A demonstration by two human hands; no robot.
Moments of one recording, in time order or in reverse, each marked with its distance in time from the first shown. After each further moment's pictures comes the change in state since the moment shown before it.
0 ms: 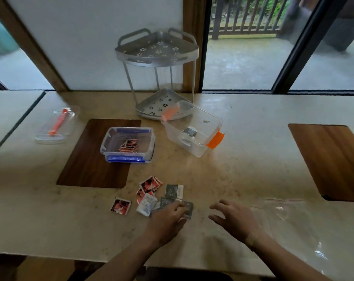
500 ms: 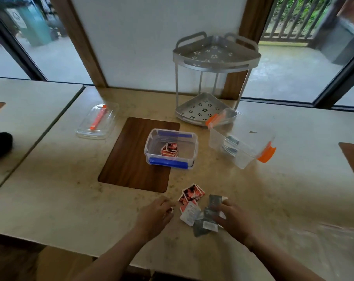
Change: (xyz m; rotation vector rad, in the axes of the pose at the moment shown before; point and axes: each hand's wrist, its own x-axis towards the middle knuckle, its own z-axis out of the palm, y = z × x) left_hand -0.064 -0.153 -0.053 -0.032 0.076 -0.277; right_hand 0.095 -0.115 0.045 0.232 -0.066 0.042
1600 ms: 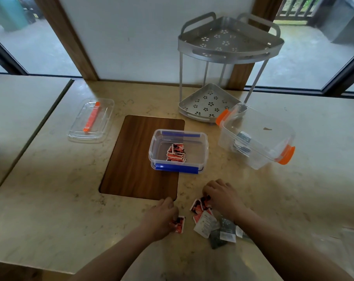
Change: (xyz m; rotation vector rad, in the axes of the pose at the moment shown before) left_hand 0.044 -0.046 -0.011 0.144 -0.367 0.083; right_hand 0.107 -0.046 0.004 -0.410 -0.163 -0.107
